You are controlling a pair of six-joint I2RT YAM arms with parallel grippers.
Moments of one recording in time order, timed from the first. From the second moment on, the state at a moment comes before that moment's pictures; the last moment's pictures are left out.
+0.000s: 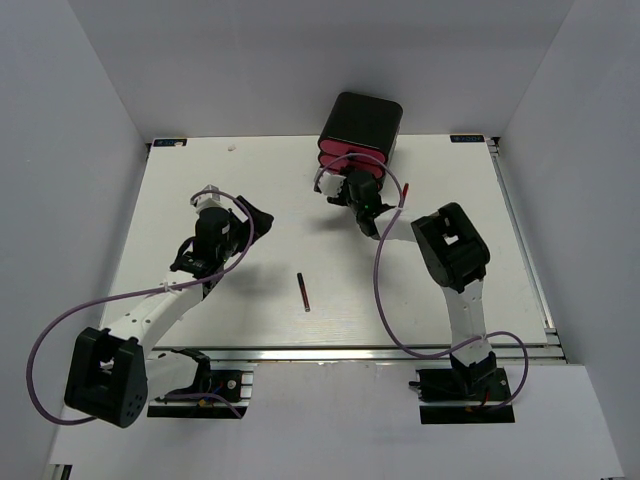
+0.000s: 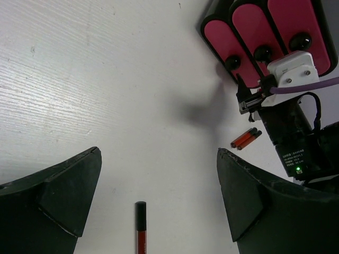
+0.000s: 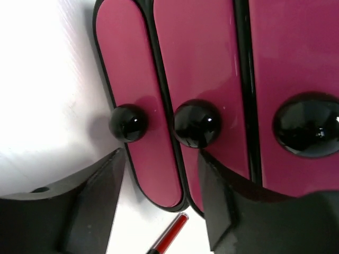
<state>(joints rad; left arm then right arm) -0.33 1.15 0.64 0.08 -0.08 -0.84 0.57 2.15 1.31 0.48 0.22 -0.99</state>
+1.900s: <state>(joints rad) -0.48 2.50 1.71 0.45 0.13 -1.28 -0.09 1.39 1.00 -0.04 -0.79 -0.17</state>
